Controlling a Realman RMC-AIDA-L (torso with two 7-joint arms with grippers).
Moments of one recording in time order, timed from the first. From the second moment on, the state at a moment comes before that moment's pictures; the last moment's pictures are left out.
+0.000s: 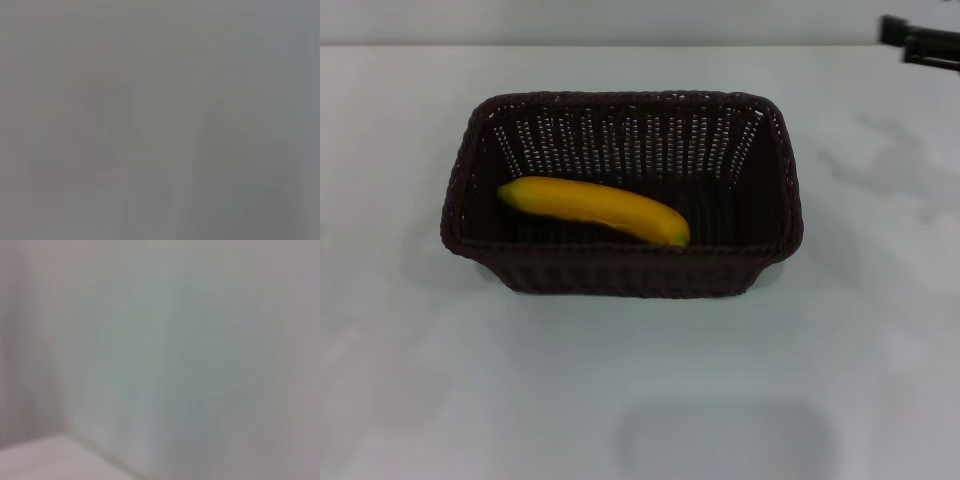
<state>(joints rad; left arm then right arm) -0.07 -2.06 0.36 0.93 1.40 1.62 -1.31 0.29 2.01 2.12 1.25 -1.55 1.21 -1.49</state>
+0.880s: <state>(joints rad) 0.01 -2.08 0.14 0.58 1.37 1.68 -0.98 0.31 2.02 2.06 0.37 -0.76 1.20 -2.48</state>
